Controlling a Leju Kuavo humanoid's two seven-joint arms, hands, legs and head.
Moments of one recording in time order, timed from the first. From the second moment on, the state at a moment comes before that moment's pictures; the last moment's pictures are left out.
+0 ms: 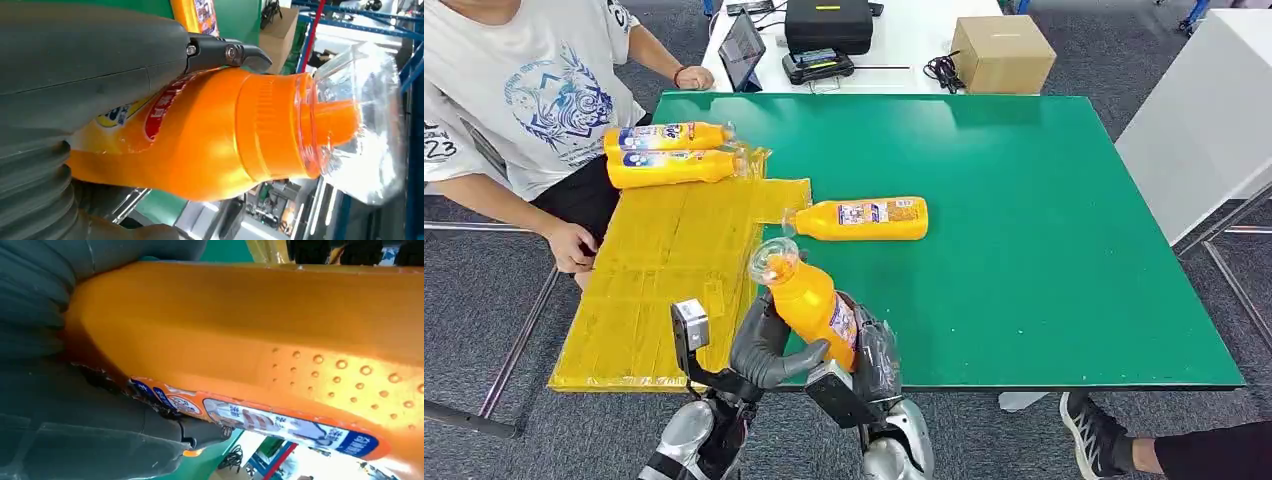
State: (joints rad) left arm -0.13 -0.24 -0.37 -1.25 0.25 -0.11 -0.32; right arm -0.08 0.29 0.44 -1.04 0.57 -0.54 -0.57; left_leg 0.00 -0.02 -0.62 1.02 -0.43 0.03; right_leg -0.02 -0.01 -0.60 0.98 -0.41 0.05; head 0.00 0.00
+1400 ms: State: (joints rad) left arm -0.13 -0.23 -0.31 -1.20 0.25 -0.08 -0.39; right arm -0.22 0.30 0.60 -0.78 0.51 -0.45 -0.56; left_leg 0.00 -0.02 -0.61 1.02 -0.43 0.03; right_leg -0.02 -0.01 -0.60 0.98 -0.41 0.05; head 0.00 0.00
